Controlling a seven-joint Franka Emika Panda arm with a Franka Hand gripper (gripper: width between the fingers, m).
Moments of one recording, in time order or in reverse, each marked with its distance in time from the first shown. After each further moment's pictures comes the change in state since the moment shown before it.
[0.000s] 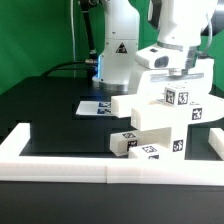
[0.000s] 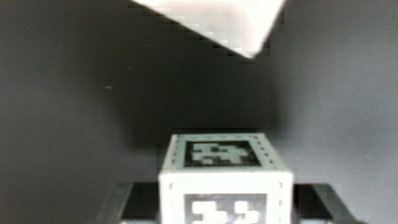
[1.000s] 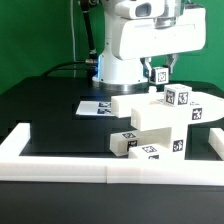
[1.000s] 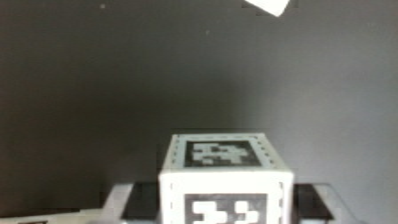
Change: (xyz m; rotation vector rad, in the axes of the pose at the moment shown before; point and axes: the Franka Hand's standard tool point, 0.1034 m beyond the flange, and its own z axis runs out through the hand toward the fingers) arm 0.008 0.040 -0.094 0.079 0.033 0.039
